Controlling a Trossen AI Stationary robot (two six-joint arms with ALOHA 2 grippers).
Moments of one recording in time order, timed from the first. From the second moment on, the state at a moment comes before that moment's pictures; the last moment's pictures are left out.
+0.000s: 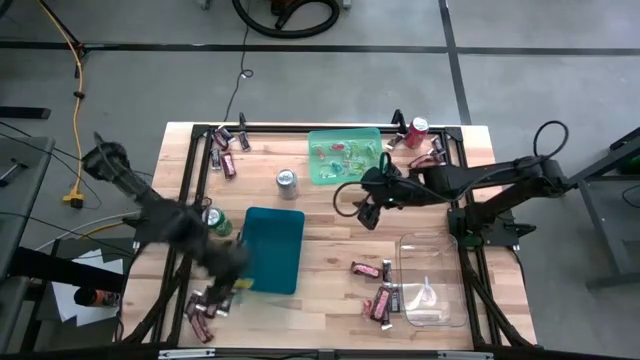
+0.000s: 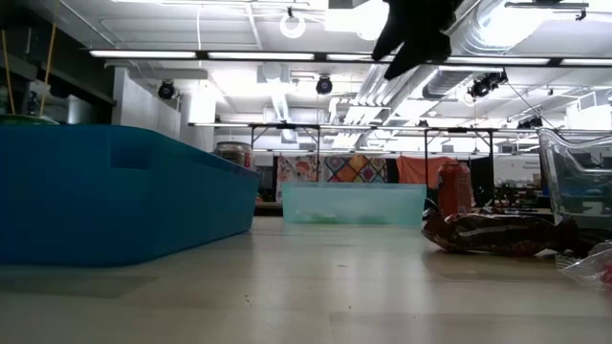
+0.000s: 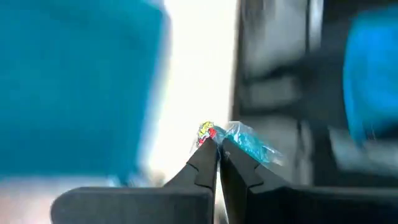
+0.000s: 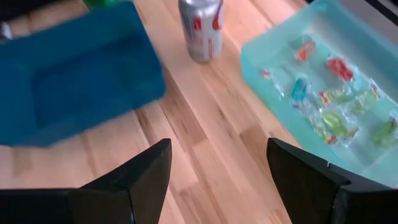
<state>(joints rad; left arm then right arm) -0.65 1.17 0.95 -0.68 0.10 -0.87 0.10 1.36 1.21 -0.71 0.32 0.50</state>
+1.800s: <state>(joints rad) 0.29 1.64 1.47 -0.55 0.10 -0.28 0.10 1.14 1.21 -0.71 0.57 0.65</state>
